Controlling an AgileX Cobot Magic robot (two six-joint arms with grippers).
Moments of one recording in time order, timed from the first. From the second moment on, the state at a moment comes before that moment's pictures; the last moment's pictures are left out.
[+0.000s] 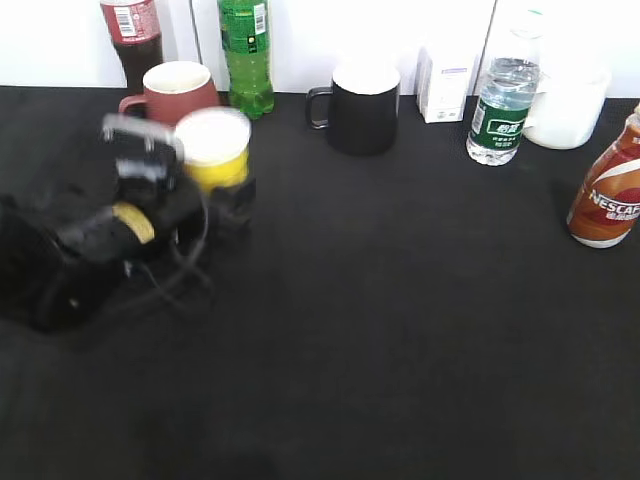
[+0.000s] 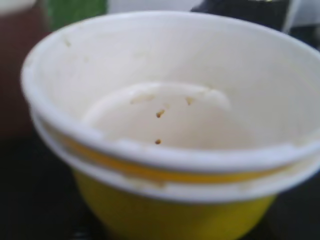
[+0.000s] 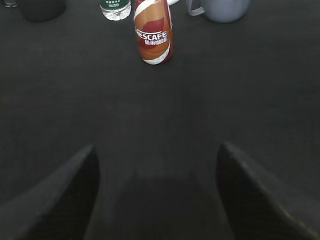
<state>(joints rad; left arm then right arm) -0.47 2.02 -0.75 0.12 -1.00 -0.10 0.03 -0.01 -0.50 0.03 1.04 0.09</state>
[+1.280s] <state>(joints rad) -0.59 1.91 -0.74 0.74 -0.98 -0.39 0.03 0.71 -0.18 -0.11 -0.33 0.07</state>
